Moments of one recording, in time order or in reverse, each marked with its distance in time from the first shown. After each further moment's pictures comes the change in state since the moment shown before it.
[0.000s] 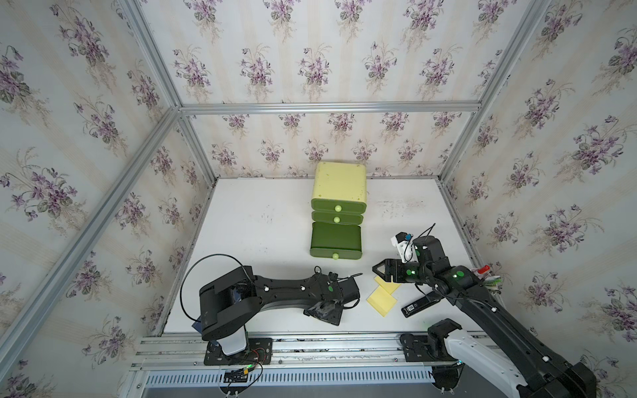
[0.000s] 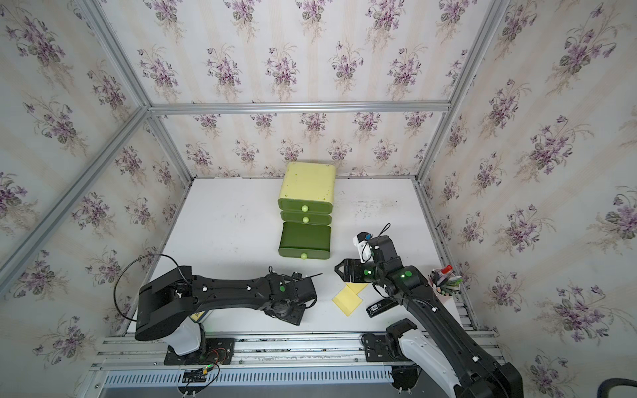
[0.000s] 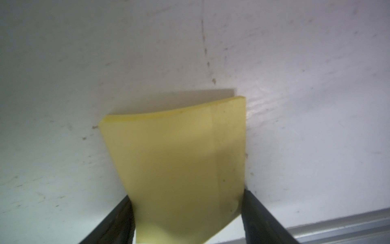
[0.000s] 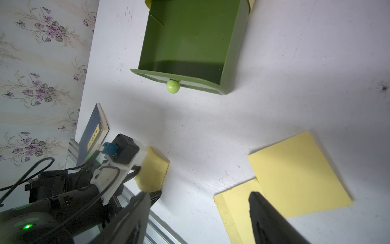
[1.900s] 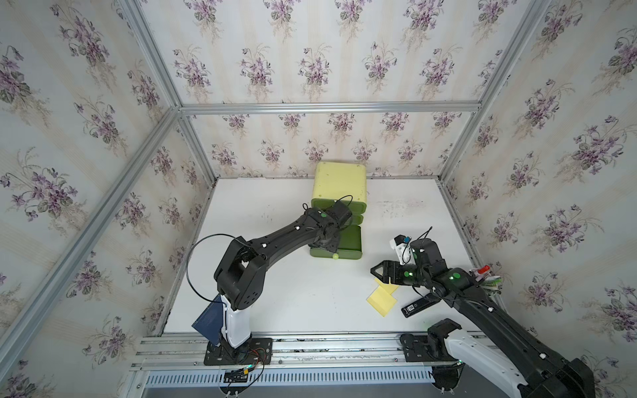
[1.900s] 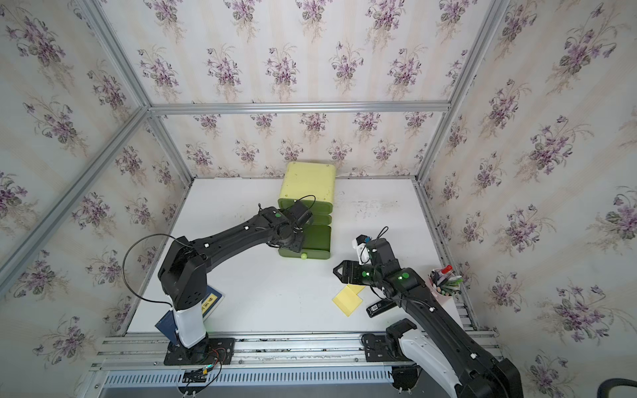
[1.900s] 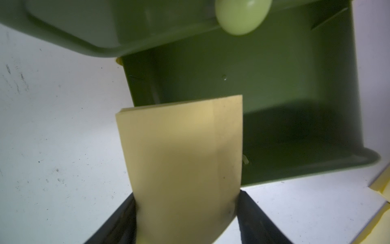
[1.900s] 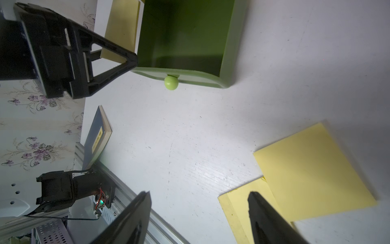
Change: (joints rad) left arm 0.446 0.180 0.630 -0.196 -0.177 0.486; right arm 0.021 0.004 -0.045 0.050 -0.004 0.072
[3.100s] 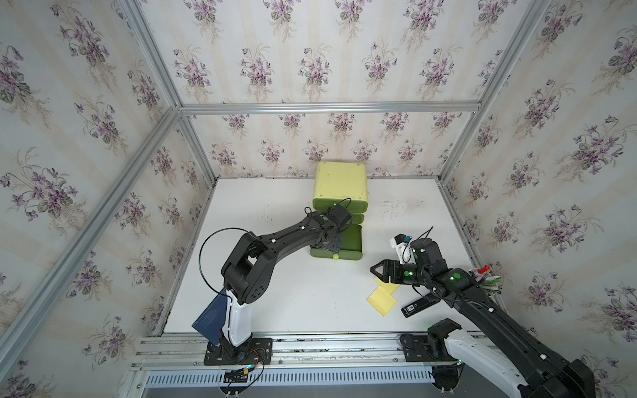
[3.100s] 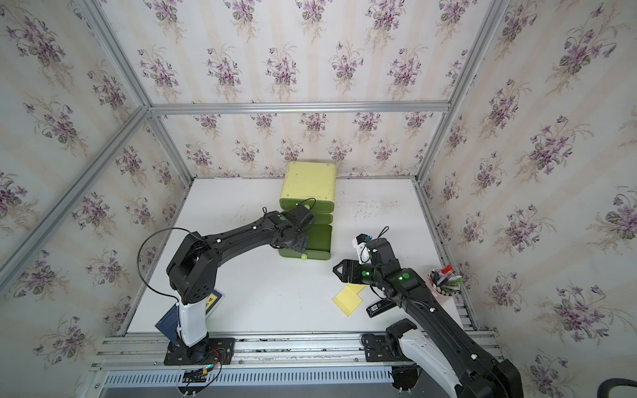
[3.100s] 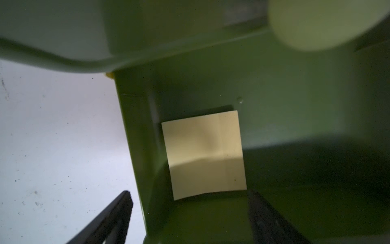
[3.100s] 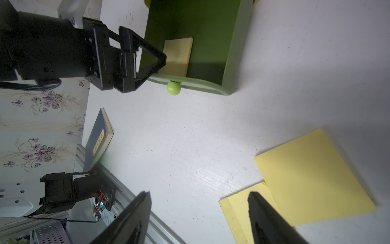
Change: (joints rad) left arm 0.011 0.070 -0.050 0.130 -0.034 -0.019; right arm 0.002 -0.003 -0.001 0.018 0.003 0.000
